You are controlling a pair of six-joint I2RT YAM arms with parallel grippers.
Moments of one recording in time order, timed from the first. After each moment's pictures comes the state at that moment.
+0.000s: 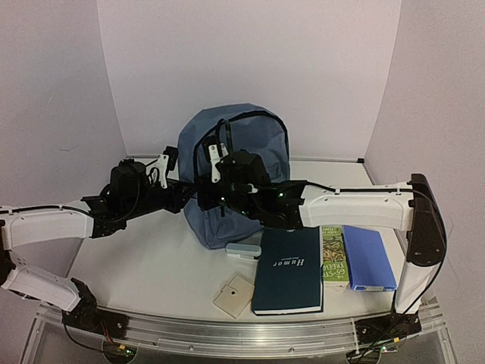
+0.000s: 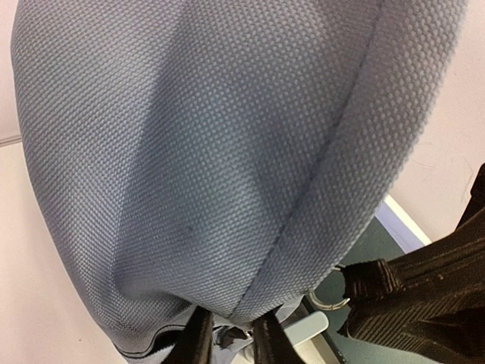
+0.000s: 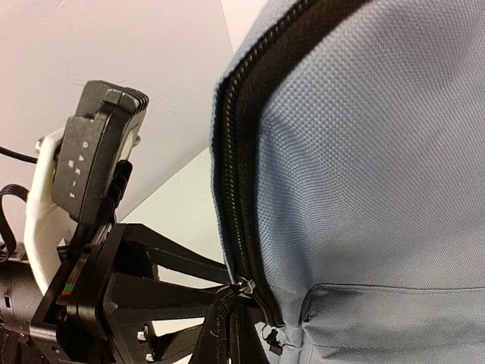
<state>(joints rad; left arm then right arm) -0.72 1.22 0.72 0.25 0.08 -0.32 1.16 1.91 1.57 0.06 0.37 0.32</state>
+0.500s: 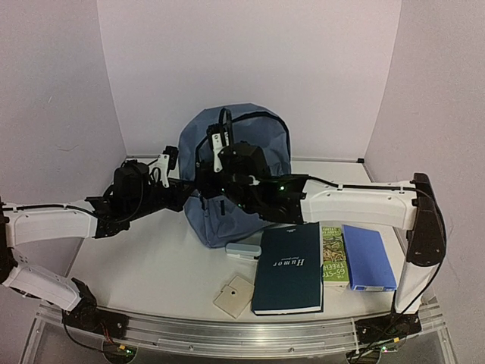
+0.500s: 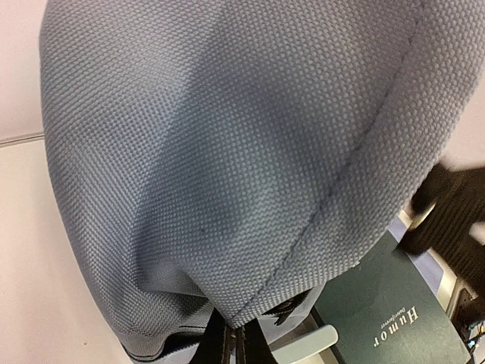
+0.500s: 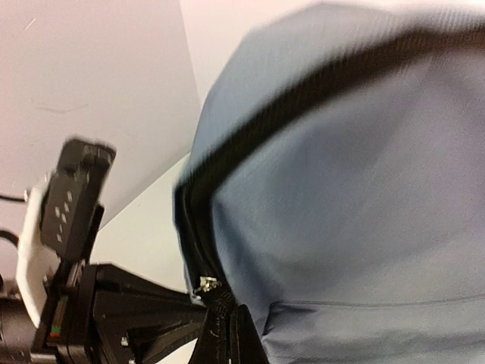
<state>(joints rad) -0.73 1.26 0.72 0.29 0.00 -0.35 1.16 1.91 1.63 0.04 0.54 0.25</state>
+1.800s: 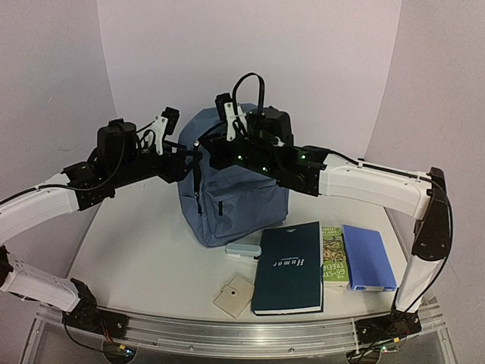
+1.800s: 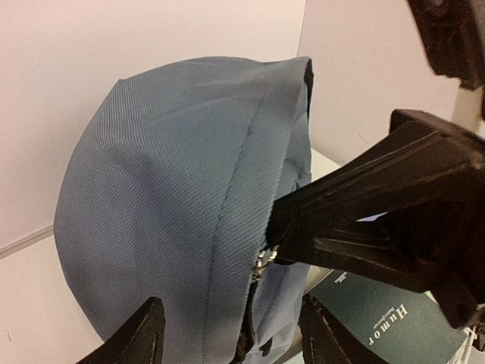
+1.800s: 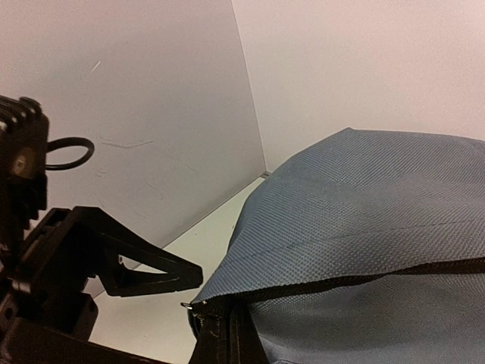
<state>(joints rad) -0.73 1.19 1.05 -0.05 0.07 -0.09 1.03 1.86 1.71 0.02 0.17 0.22</state>
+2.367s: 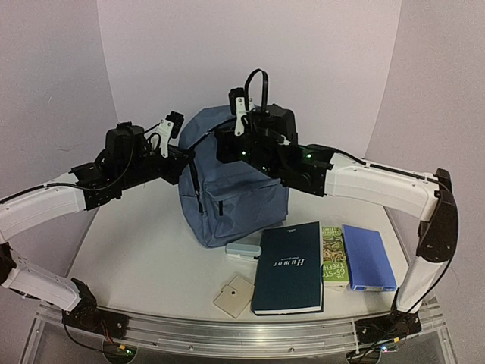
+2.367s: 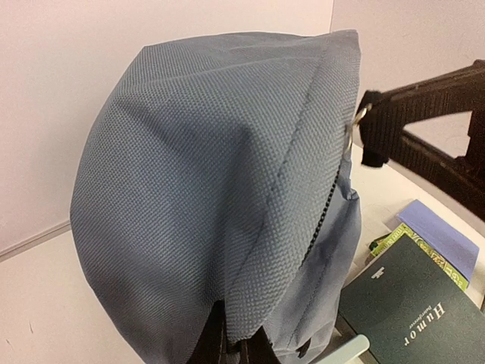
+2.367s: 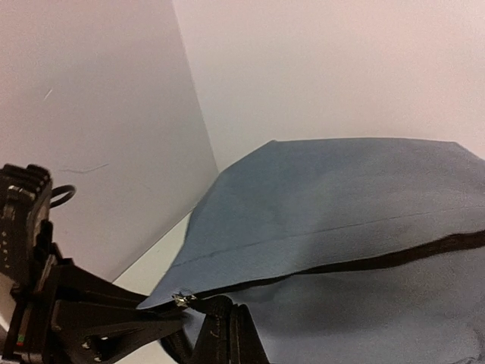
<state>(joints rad) -0.73 1.24 1.04 -0.03 -0.03 -0.05 1.04 1.82 1.71 -0.01 0.39 0.24</state>
